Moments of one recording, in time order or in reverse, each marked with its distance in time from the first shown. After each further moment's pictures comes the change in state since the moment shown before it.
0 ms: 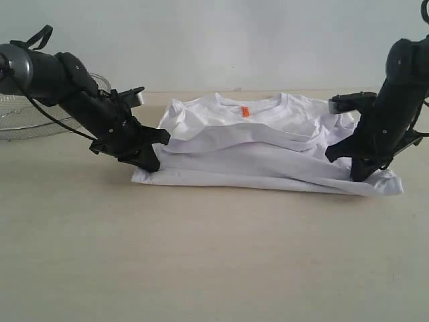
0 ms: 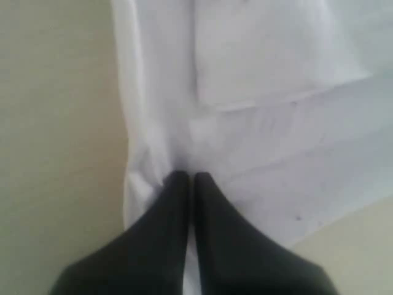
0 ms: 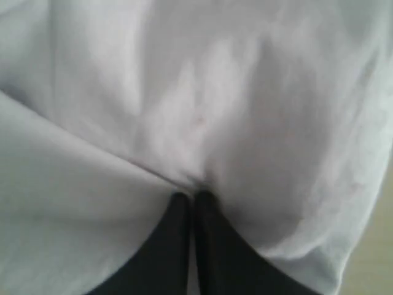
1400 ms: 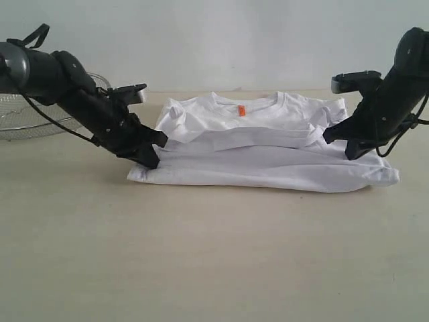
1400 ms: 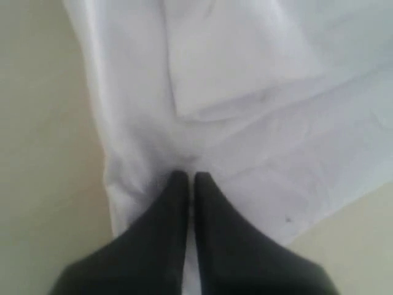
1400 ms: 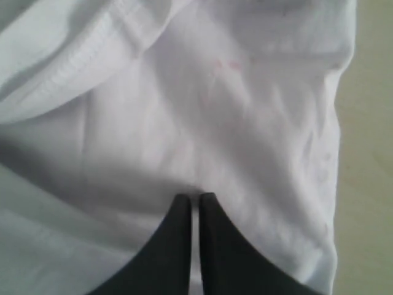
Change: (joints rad) left arm -0.002 -0.024 0.011 -0.031 -0.028 0.155; right arm -0.007 -0.037 0.003 0.110 -0.151 -0.076
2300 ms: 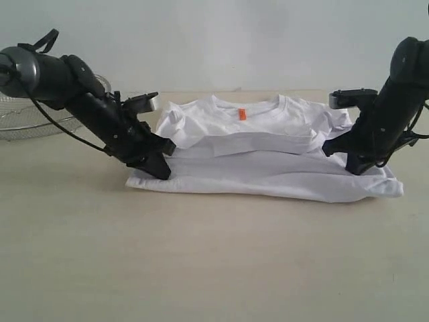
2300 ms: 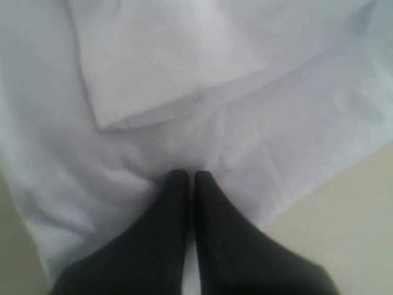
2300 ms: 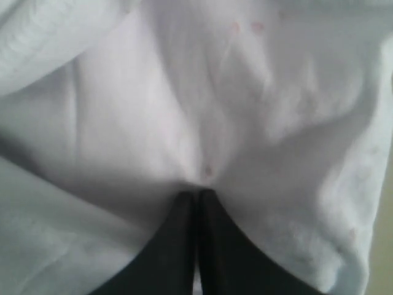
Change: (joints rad) left arm -0.029 0.026 -0.002 -0.051 0.110 0.057; right arm 0.000 0.042 -0.004 0.011 0.130 0.016
